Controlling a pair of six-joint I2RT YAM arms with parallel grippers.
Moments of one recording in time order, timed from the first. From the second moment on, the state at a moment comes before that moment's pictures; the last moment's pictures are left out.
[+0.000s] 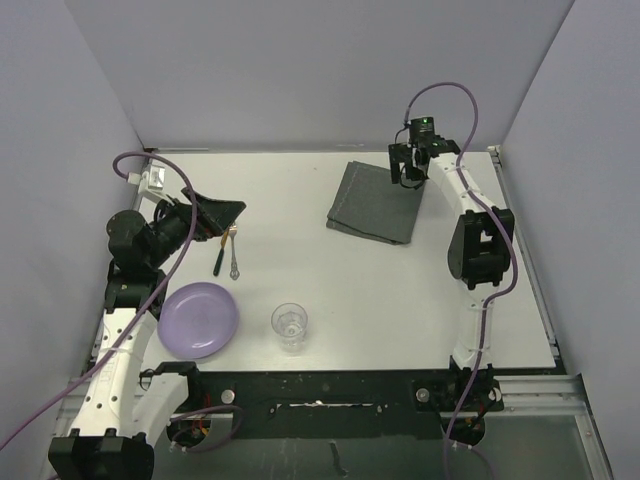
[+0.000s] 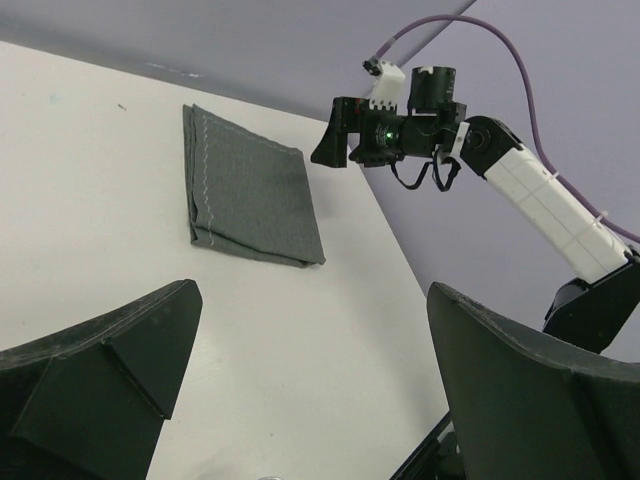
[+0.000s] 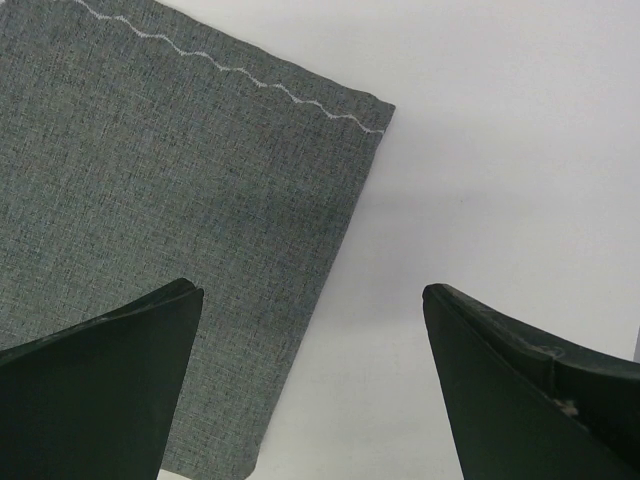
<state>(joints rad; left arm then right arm) -0.01 0.85 0.82 0.04 0.59 -0.78 0.16 2.20 2.03 -0.70 0.23 -0.03</state>
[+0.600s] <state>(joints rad) -0.01 0.82 0.81 -0.11 0.56 -0.70 0.09 2.24 2.01 -0.67 0.11 0.02</state>
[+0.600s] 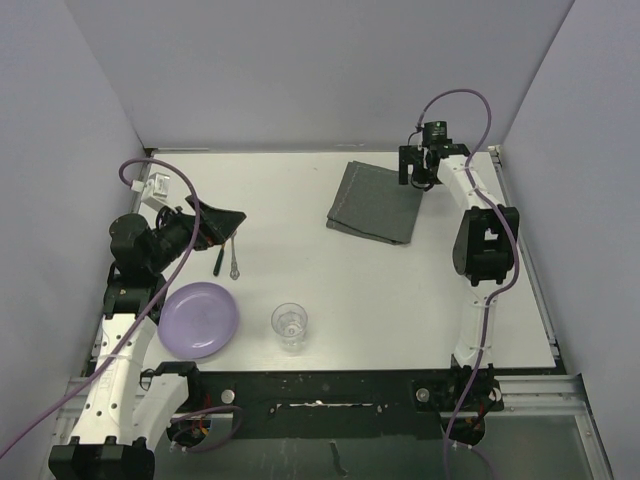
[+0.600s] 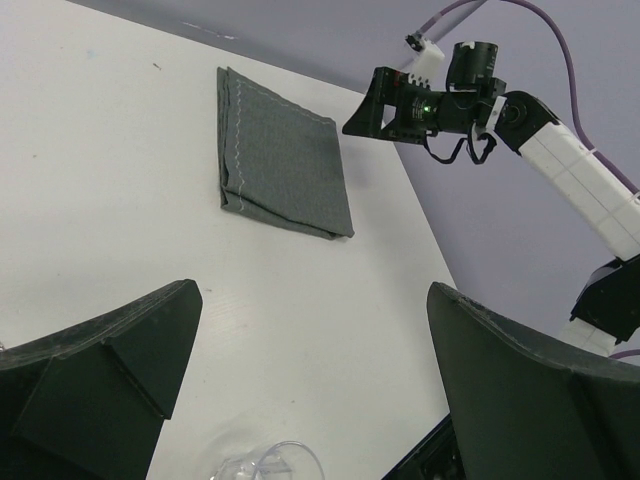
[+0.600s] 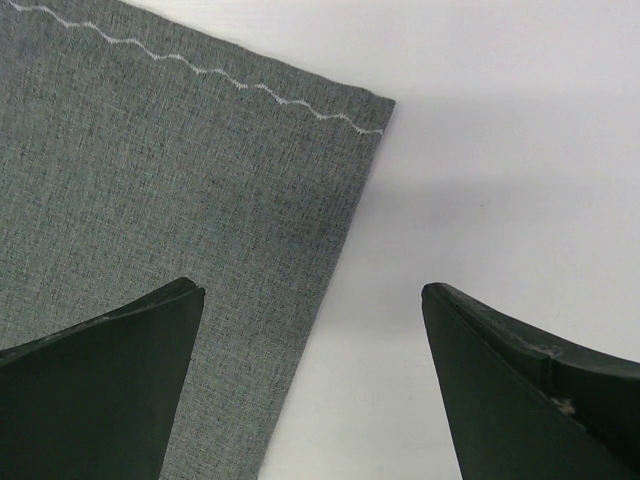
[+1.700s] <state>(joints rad) -0.01 0.79 0.81 -0.23 0.48 -0.65 0.07 2.37 2.01 -0.67 0.00 0.11</state>
